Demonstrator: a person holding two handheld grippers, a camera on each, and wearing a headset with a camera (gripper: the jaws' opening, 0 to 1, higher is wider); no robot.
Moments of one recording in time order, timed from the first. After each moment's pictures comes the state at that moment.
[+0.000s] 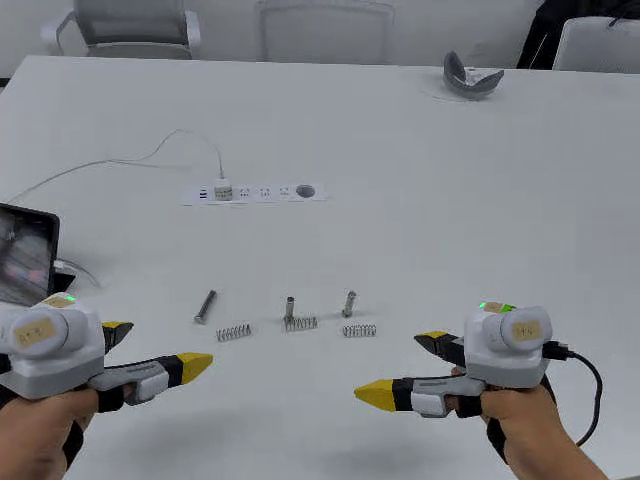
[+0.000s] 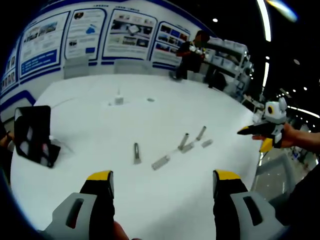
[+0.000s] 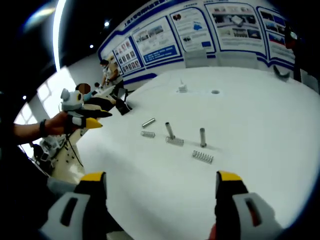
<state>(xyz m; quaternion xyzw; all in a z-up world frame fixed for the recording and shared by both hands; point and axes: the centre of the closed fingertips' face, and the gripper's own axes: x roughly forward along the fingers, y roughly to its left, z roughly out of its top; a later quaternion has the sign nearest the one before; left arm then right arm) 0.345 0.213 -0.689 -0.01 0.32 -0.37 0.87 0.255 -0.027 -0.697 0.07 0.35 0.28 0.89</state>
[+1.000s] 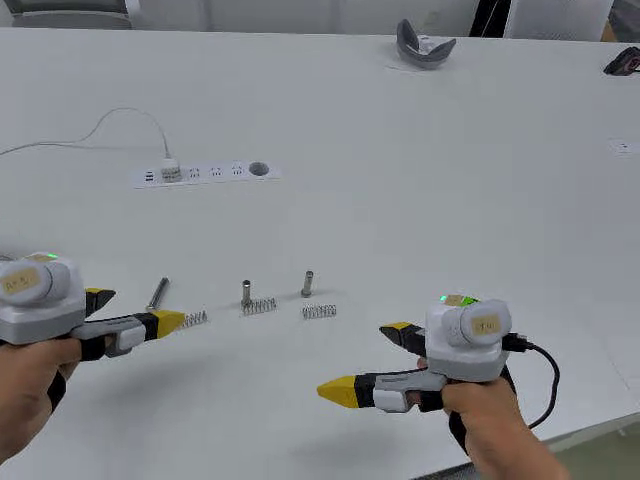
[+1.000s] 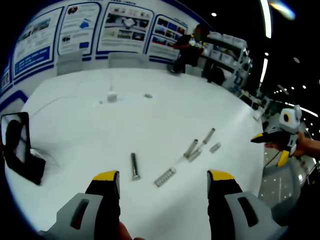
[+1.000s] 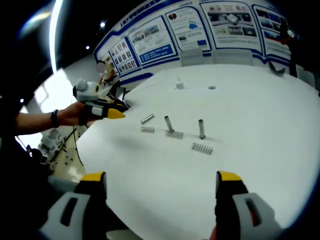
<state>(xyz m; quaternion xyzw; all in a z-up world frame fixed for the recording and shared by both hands) 0.392 0.178 -0.716 0.00 0.35 -0.39 0.86 0.238 -0.030 -0.704 0.08 0.35 0.26 0.90</state>
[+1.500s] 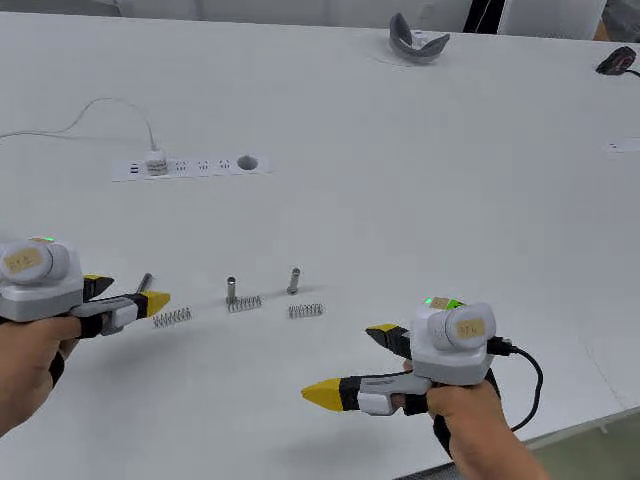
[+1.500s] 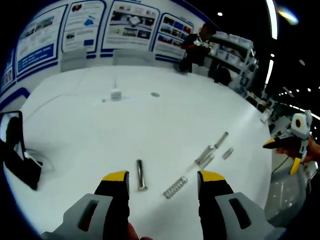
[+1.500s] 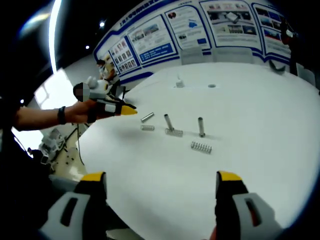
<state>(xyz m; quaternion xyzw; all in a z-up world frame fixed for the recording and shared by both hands) 0.421 0.168 -0.734 0.00 0.35 -0.36 0.86 0.237 -0.032 -0.706 0.08 0.36 0.26 0.89</state>
